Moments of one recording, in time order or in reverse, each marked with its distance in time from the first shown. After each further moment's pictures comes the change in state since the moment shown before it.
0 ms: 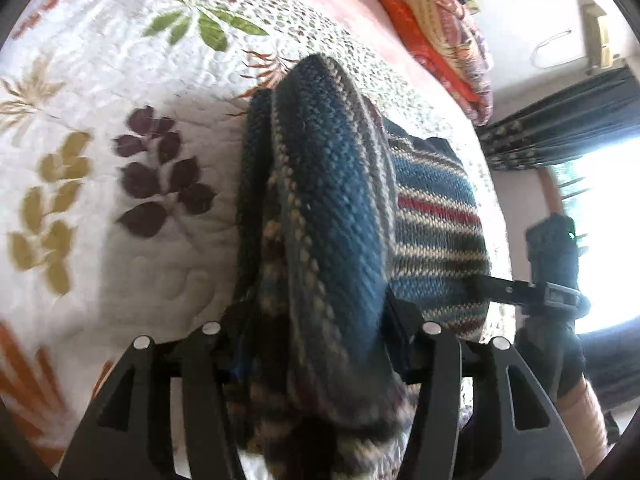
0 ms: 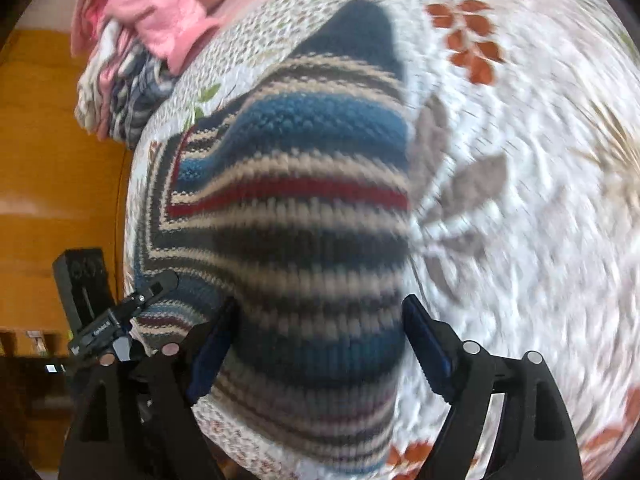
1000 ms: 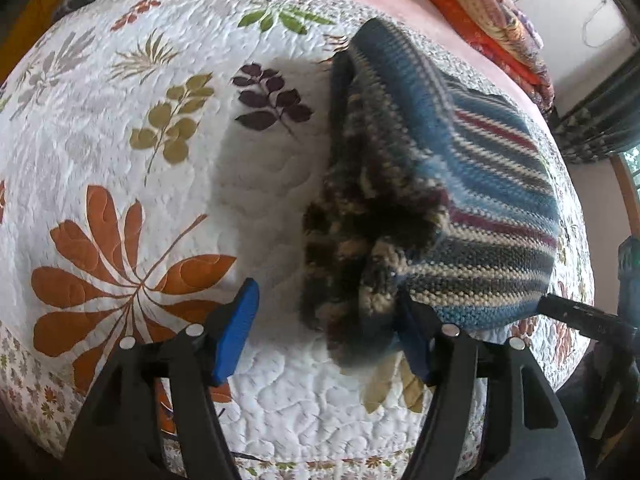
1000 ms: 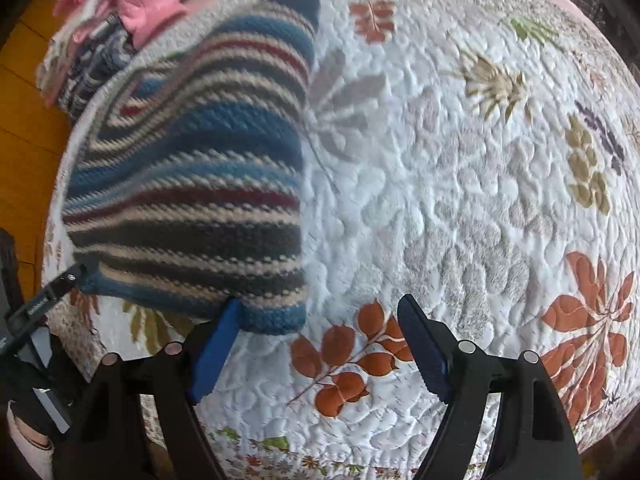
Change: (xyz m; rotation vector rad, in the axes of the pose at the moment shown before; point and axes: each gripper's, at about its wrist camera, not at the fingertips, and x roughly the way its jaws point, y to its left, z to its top) left arm -0.023 0.000 -0.080 0.011 -0.051 0.322; right arm -0.005 -0.006 -0.100 -0.063 -0.082 -0.361
